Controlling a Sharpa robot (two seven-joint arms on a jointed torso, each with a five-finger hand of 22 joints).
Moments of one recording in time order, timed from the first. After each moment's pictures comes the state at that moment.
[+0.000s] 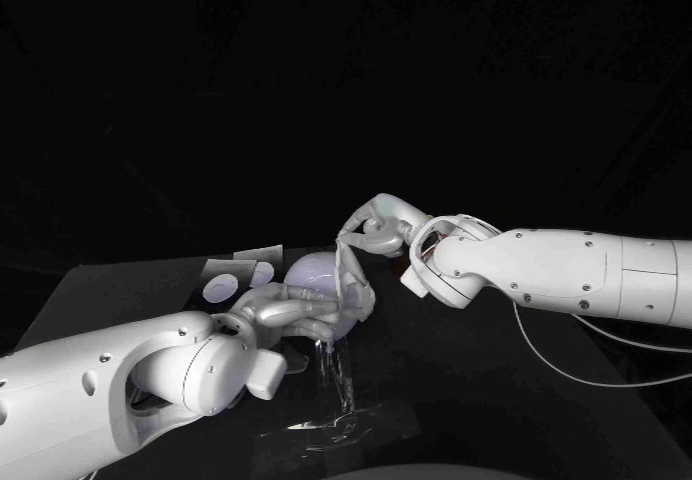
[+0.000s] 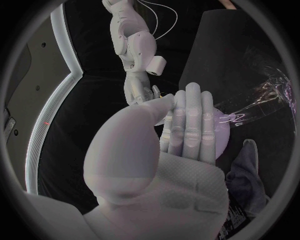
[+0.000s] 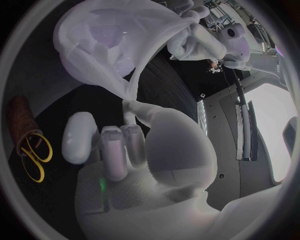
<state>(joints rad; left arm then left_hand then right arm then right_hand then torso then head) 1.25 -0.76 -0.23 1.80 0.03 -0.50 -0.02 1.41 -0.12 0.62 -0.03 0.04 0.96 0.13 0.50 0.37 1.38 0.07 0.15 0.07 1.29 0.01 0.44 0.48 0.17 0.86 0.12 0.76 0.45 1.33 -0.80 -0.22 1.59 -0.87 -0.56 -0.10 1.25 -0.01 0.65 0.03 0.05 1.03 0.10 0.30 0.41 1.47 0.02 1.49 1.31 1.47 -0.04 1.57 1.31 0.07 1.36 0.07 1.29 1.24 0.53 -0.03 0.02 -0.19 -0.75</state>
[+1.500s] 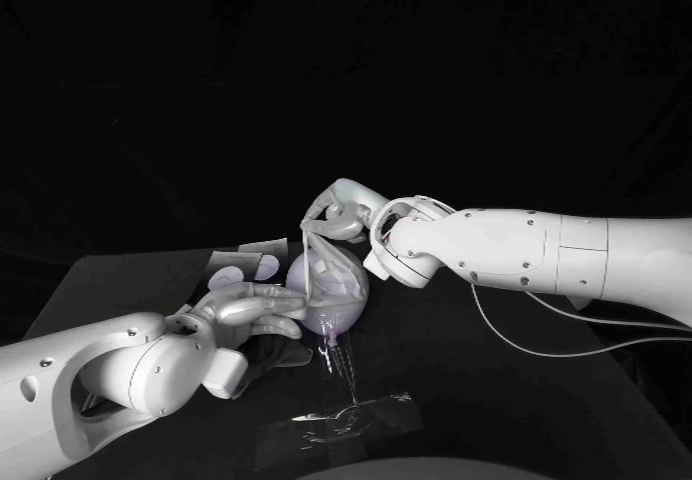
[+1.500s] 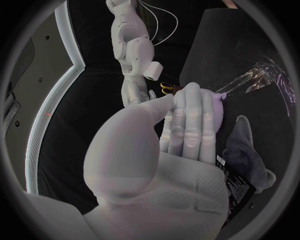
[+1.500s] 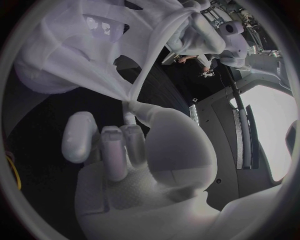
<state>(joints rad) 1.25 -0.92 -0.23 1.83 0.03 -0.41 -0.02 1.42 -0.12 0.62 -0.04 0.04 0.97 0.14 0.49 0.37 1.38 0.07 0.14 0.07 1.29 0.00 0.44 0.48 0.17 0.87 0.12 0.77 0.45 1.36 -0.59 -0.22 1.43 -0.84 -0.50 -0.08 1.25 -0.01 0.66 0.03 0.04 1.03 0.10 0.30 0.41 1.47 0.02 1.48 1.31 1.47 -0.04 1.57 1.31 0.07 1.35 0.06 1.28 1.23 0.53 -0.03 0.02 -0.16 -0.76</state>
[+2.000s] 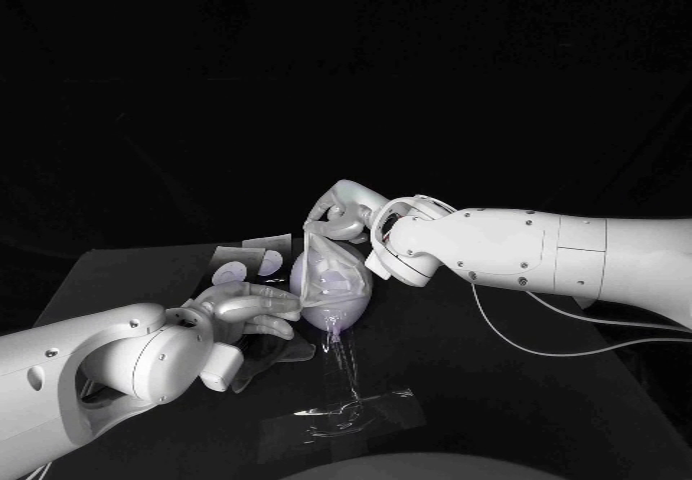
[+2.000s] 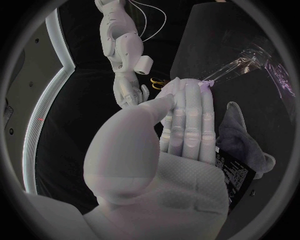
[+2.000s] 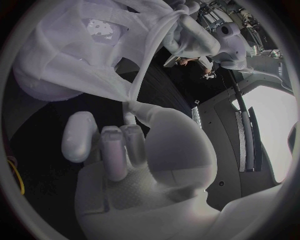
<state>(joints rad) 1.25 -0.93 -0.23 1.80 -0.02 -0.43 -0.11 1.42 -0.12 0.62 -0.04 0.04 0.97 0.14 0.49 0.37 1.38 0.08 0.15 0.07 1.29 0.00 0.44 0.48 0.17 0.87 0.12 0.77 0.45 1.35 -0.57 -0.22 1.41 -0.86 -0.48 -0.11 1.25 -0.01 0.66 0.03 0.05 1.03 0.10 0.30 0.41 1.47 0.02 1.48 1.31 1.47 -0.04 1.56 1.31 0.08 1.35 0.06 1.27 1.23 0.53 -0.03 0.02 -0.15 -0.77</state>
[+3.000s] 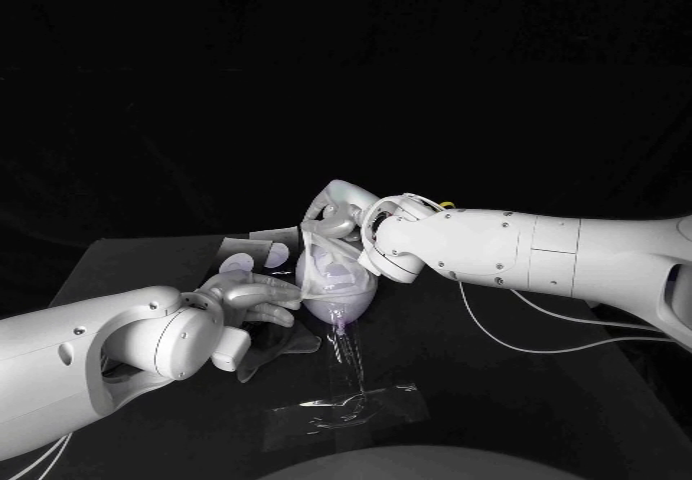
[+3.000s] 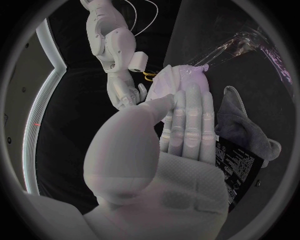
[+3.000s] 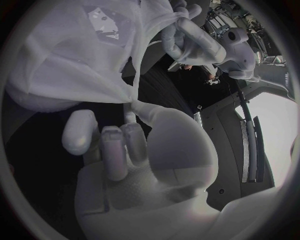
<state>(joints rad) 1.25 -0.89 -0.23 1.74 -0.05 -0.48 -0.15 1.42 -0.12 0.62 -0.04 0.04 0.97 0.14 0.48 0.36 1.38 0.08 0.14 0.08 1.30 0.01 0.44 0.49 0.17 0.87 0.12 0.77 0.45 1.32 -0.47 -0.22 1.30 -0.91 -0.47 -0.14 1.18 -0.06 0.60 0.08 0.05 1.02 0.11 0.30 0.42 1.46 0.02 1.41 1.31 1.47 -0.04 1.56 1.31 0.09 1.31 0.07 1.21 1.17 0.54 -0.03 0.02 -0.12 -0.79</state>
